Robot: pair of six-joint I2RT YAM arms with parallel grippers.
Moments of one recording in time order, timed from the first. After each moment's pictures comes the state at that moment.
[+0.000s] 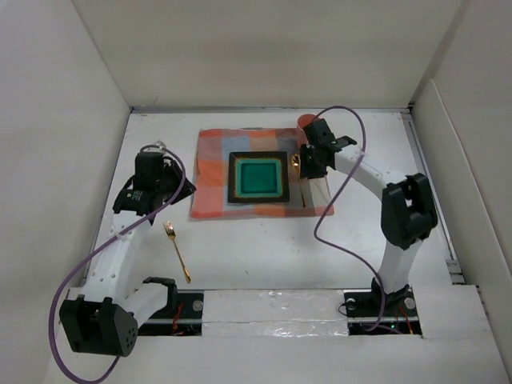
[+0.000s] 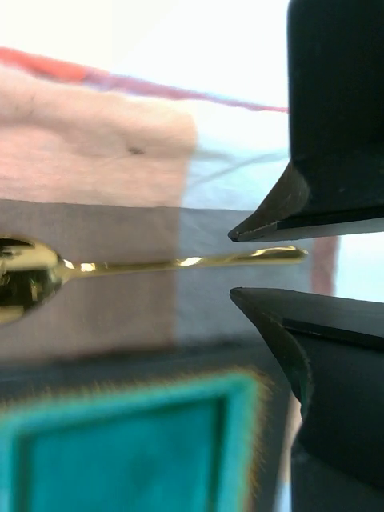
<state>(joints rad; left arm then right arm) -0.11 1.03 0.92 -0.62 0.15 -0.57 0.42 1.93 1.49 -0.63 0.04 0.41</state>
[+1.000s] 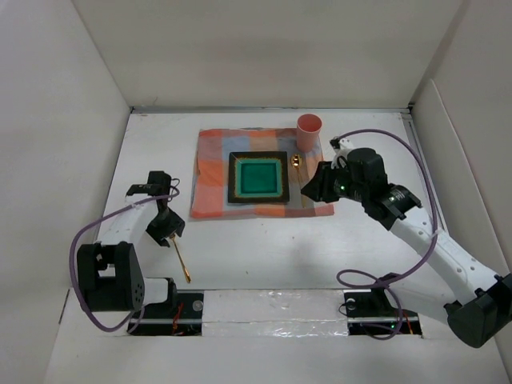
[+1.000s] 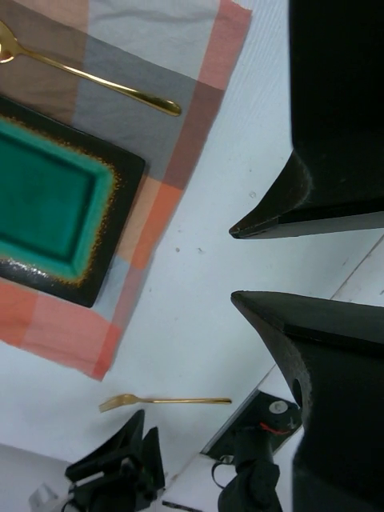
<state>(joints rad) -0.01 1.28 0.80 -0.99 -0.17 -0.84 0.54 1.08 0.99 -0.45 -0.23 0.46</state>
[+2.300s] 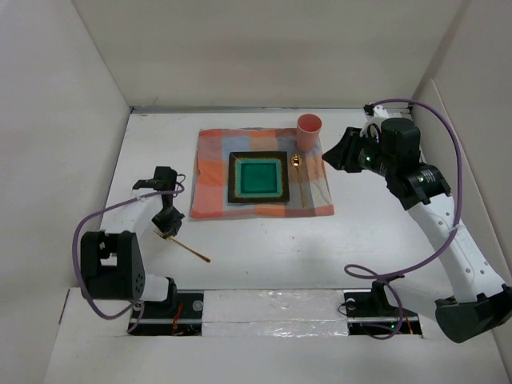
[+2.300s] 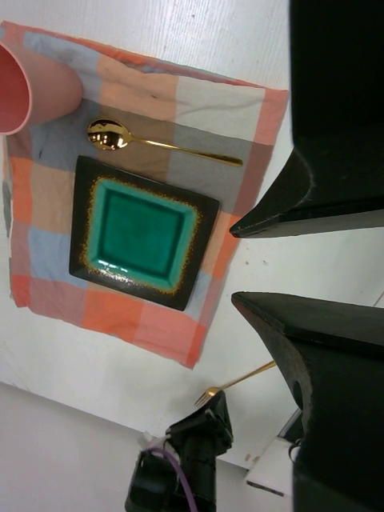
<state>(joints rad) -0.05 1.42 0.82 -0.91 -0.24 -0.84 0.33 1.12 1.30 -0.58 -0.26 0.42</state>
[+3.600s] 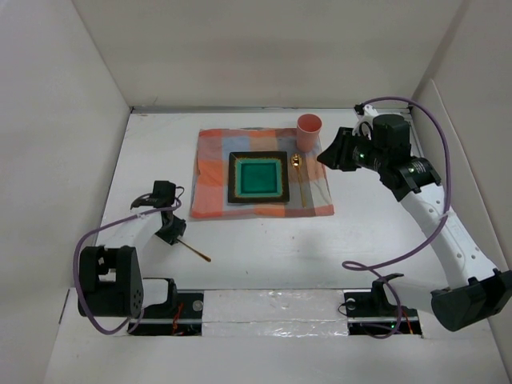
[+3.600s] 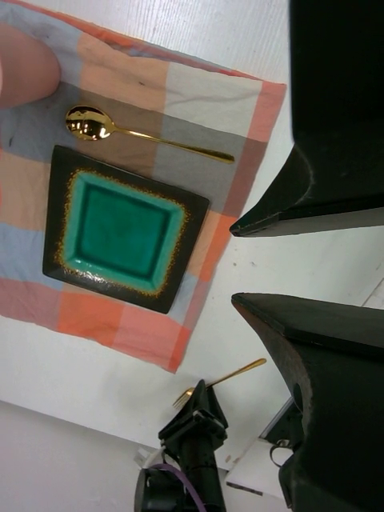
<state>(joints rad) -0.04 1.29 0.64 -0.72 -0.22 -1.03 0.32 1.19 1.30 -0.58 -0.32 0.40</state>
